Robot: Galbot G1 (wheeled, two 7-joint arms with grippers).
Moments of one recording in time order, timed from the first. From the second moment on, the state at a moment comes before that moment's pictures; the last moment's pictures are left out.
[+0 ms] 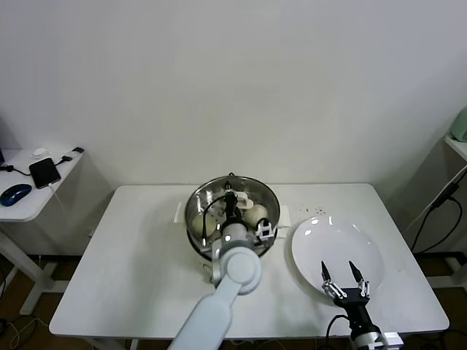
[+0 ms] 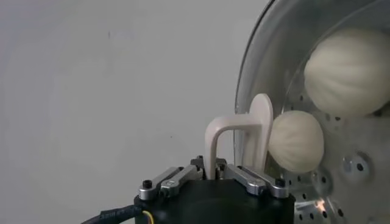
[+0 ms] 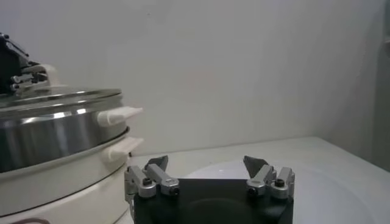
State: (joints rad) left arm 0.88 -1.61 0.07 -1.66 1.70 0.74 0.44; right arm -1.61 1.38 0.65 1.79 0.36 0.22 -0.19
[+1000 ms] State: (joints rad) left arm 0.90 -1.61 0.06 -1.65 1.70 0.74 0.39; right arm -1.61 1.38 0.65 1.78 0.36 0.23 -0.19
